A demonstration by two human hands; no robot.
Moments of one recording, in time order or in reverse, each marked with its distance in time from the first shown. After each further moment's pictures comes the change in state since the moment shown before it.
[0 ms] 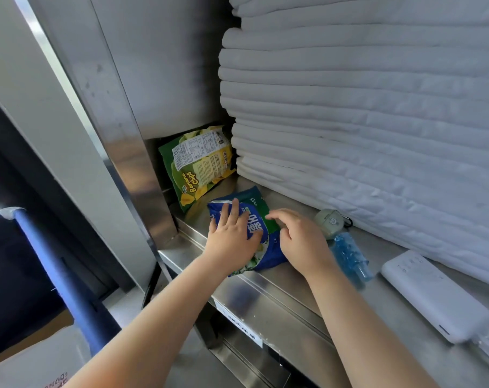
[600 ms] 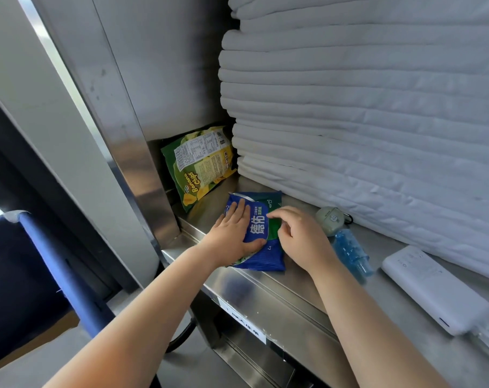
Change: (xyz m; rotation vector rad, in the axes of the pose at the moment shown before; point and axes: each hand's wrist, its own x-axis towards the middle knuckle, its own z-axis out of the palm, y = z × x) left_hand 0.002 -0.013 -0.015 0.112 -0.152 0.186; right_hand 0.001 0.004 0.000 0.020 -0.013 -0.029
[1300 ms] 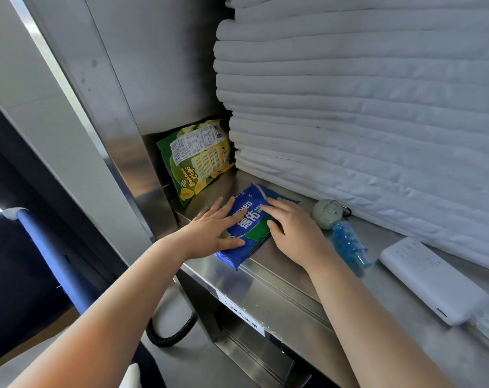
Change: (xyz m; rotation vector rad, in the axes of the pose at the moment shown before) left_hand -0.011 -0.034 -0.015 0.072 -0.155 0.116; right_hand 0.002 0.006 0.011 -0.146 -0.091 -0.013
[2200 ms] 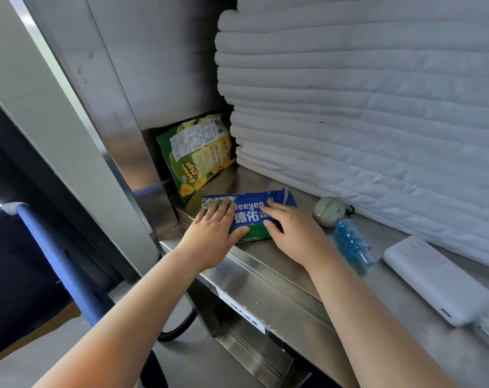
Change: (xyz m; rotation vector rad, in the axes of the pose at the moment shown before) left_hand -0.002 0.013 0.025 0.062 0.208 -0.176; right_hand -0.001 -0.001 0.004 -0.021 -0.055 0.038
